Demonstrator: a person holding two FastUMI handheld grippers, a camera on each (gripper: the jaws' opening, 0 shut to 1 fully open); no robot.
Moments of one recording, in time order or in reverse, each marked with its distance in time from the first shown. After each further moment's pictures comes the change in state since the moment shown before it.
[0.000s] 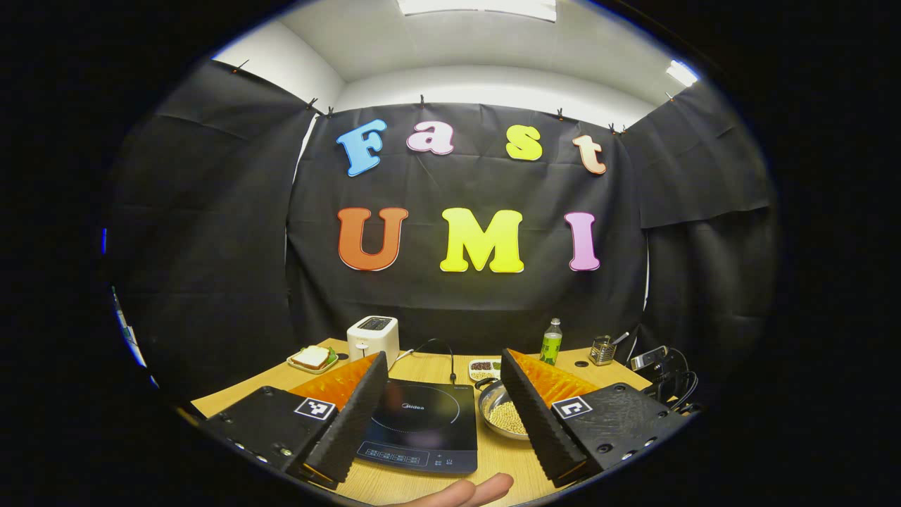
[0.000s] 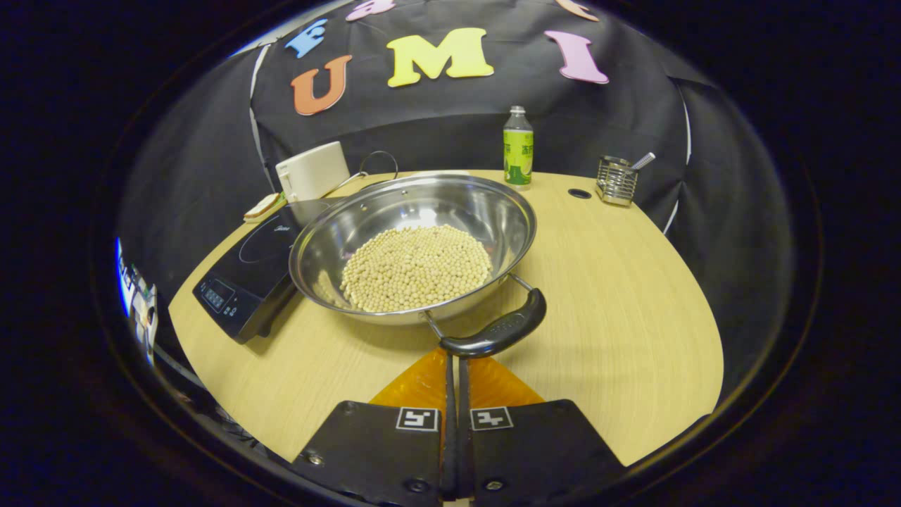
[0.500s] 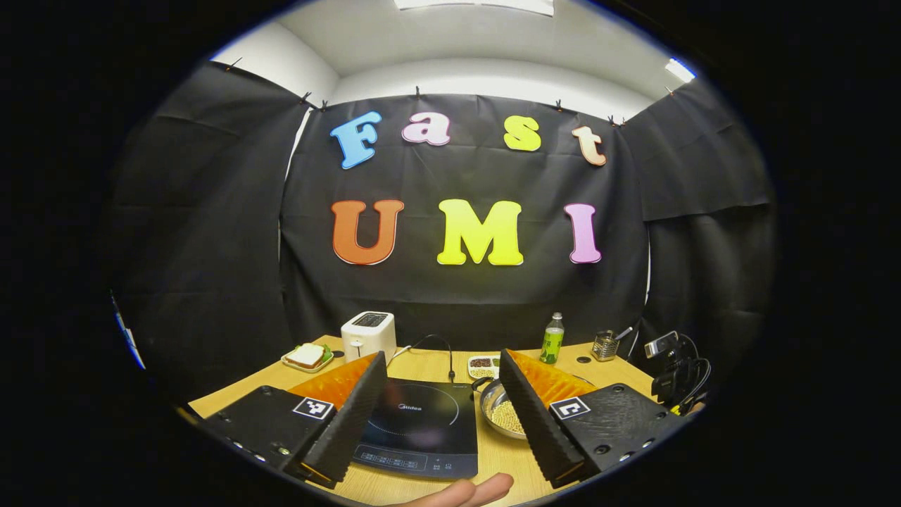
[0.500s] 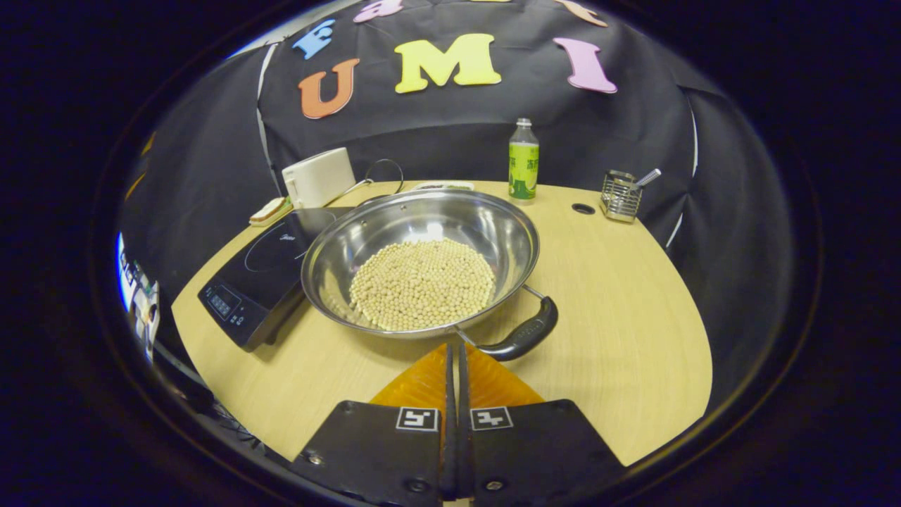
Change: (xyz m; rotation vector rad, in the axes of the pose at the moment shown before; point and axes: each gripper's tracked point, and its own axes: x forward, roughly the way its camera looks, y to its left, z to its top) left arm 0.027 -0.007 -0.006 0.022 0.029 -0.018; right arm -0.005 -0.003 0.023 -0.048 -0.024 0.007
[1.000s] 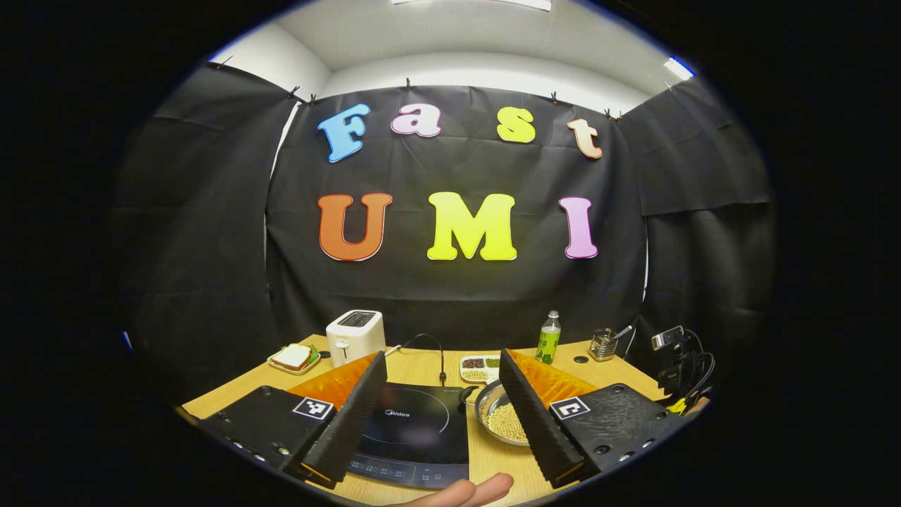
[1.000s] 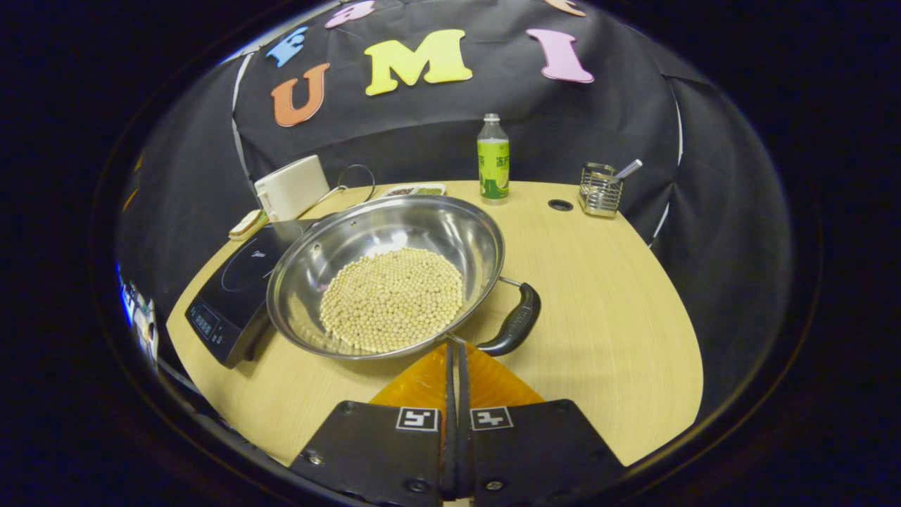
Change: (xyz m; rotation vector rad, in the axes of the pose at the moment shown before) left arm 0.033 -0.011 -0.004 -0.003 0.030 -0.021; right arm 0.015 -0.043 0.020 0.057 0.011 -0.046
